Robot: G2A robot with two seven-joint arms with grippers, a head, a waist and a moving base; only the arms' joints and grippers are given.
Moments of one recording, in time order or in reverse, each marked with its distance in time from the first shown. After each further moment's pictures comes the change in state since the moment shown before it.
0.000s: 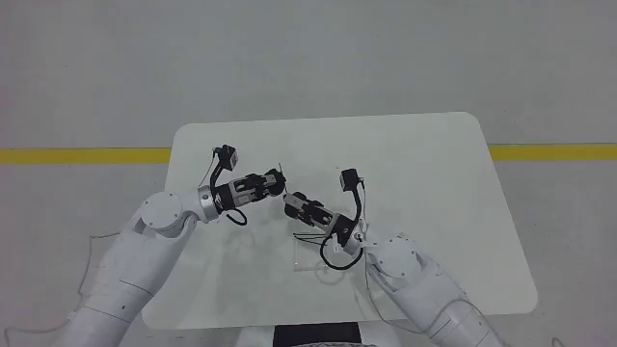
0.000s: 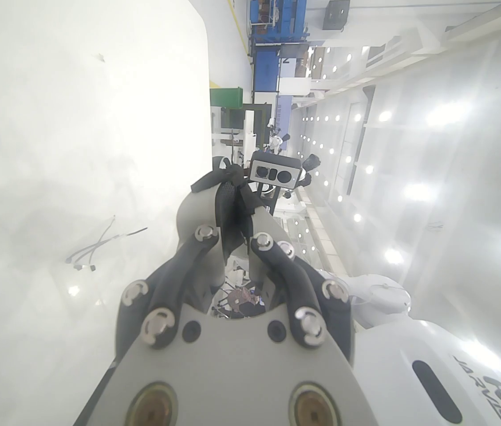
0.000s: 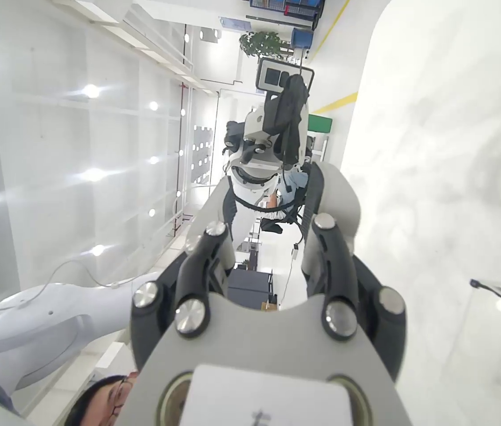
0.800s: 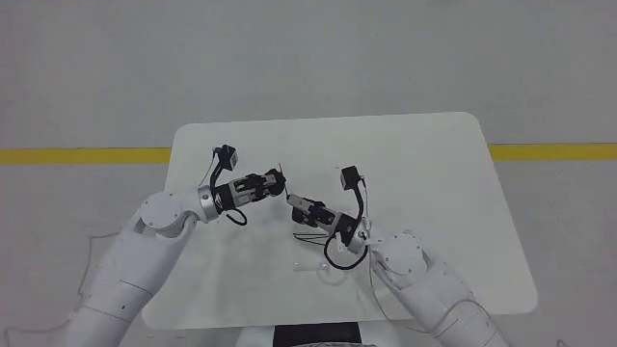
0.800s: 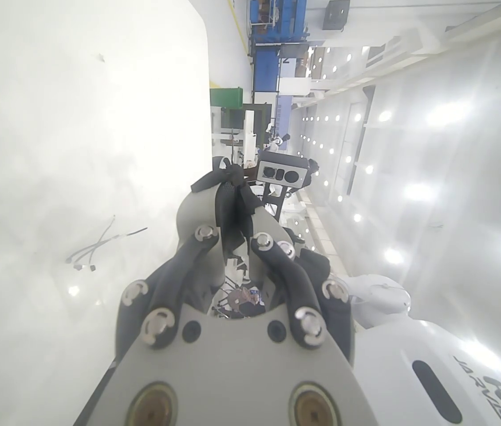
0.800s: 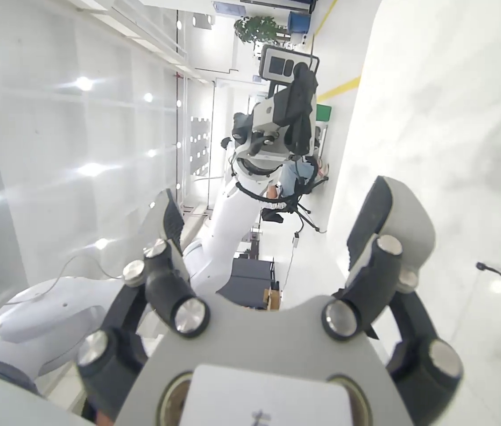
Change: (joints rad) left arm 0.000 0.000 0.000 0.000 0.000 0.000 0.000; right arm -0.010 0.018 0.029 -0.052 0.021 0.059 0.073
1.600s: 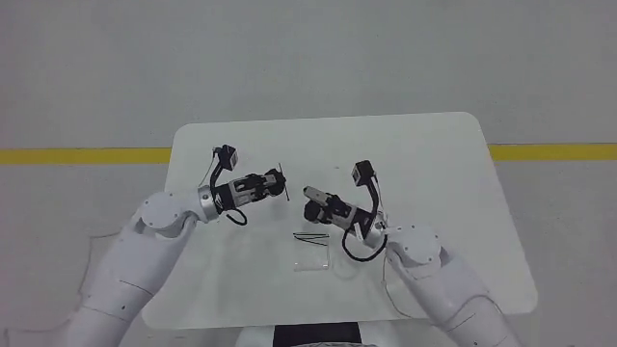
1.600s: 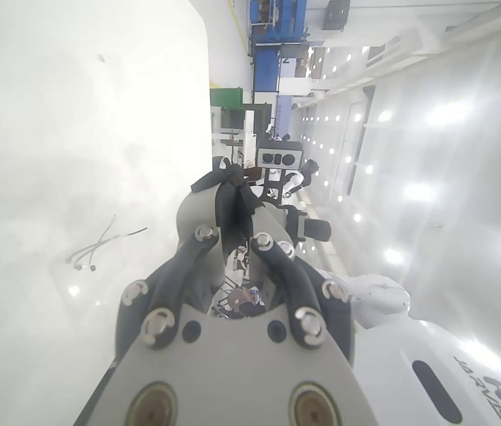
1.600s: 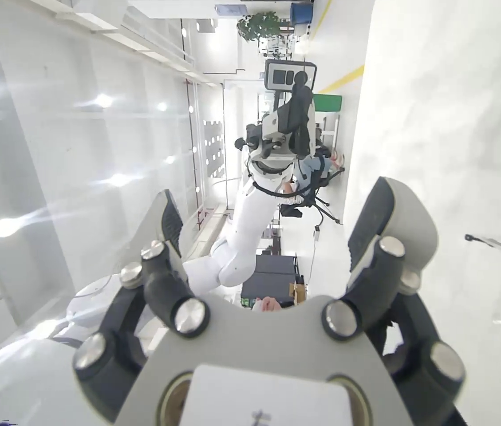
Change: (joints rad) left arm 0.000 0.000 0.000 0.000 0.000 0.000 0.000; right arm -0.017 0.023 0.085 -0.032 0.122 0.081 0.152
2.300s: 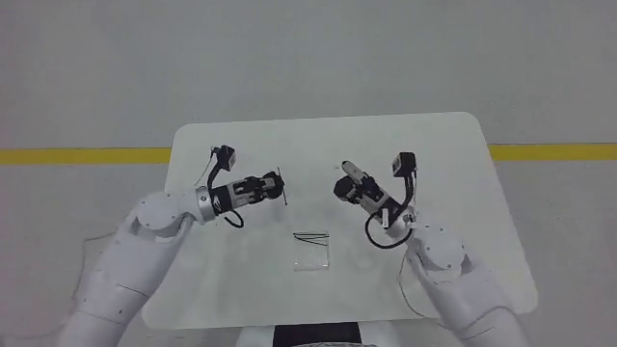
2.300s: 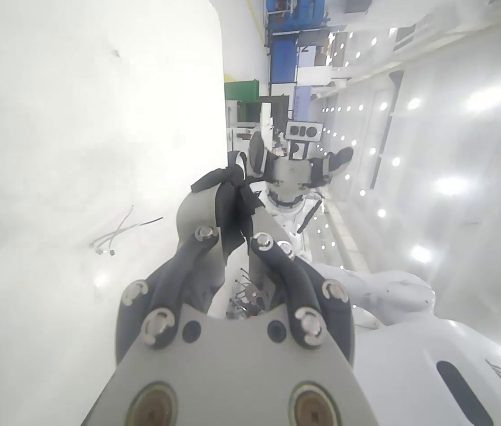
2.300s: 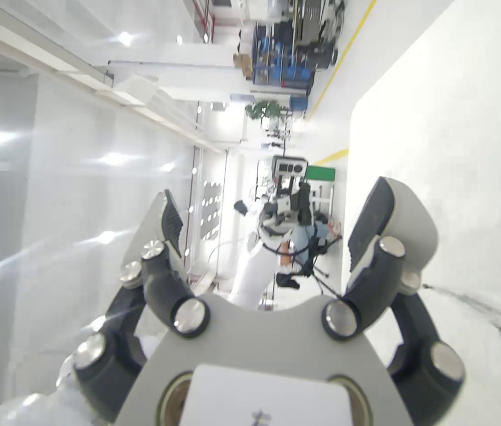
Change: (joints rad) left arm 0.022 0.007 -0.029 -0.039 0.060 0.016 -0.009; right arm -0.083 0.019 0.143 -0.069 0.027 -0.004 -0.139
